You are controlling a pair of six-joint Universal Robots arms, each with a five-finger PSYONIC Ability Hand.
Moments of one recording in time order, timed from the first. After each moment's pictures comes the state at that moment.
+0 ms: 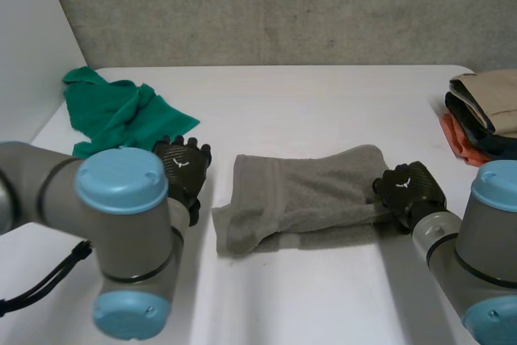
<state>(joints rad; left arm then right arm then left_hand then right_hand) 4.04 -2.05 -1.57 3.36 -1.93 3.52 1.89 -1.17 1.85 -0.32 1.54 2.49 0.19 0.21 0.21 0.20 0.05 1.09 1.17 1.19 1.20 1.01</state>
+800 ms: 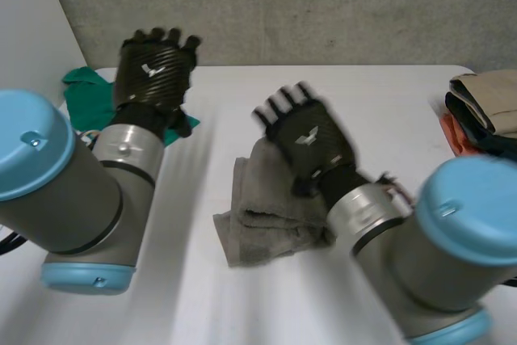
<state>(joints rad) 4.09 -1.82 -1.56 3.54 -1.79 3.50 2.23 -1.30 1.69 -0.41 1.49 2.68 0.19 0.21 0.21 0.20 0.05 0.22 0.21 0.21 0.21 0.05</state>
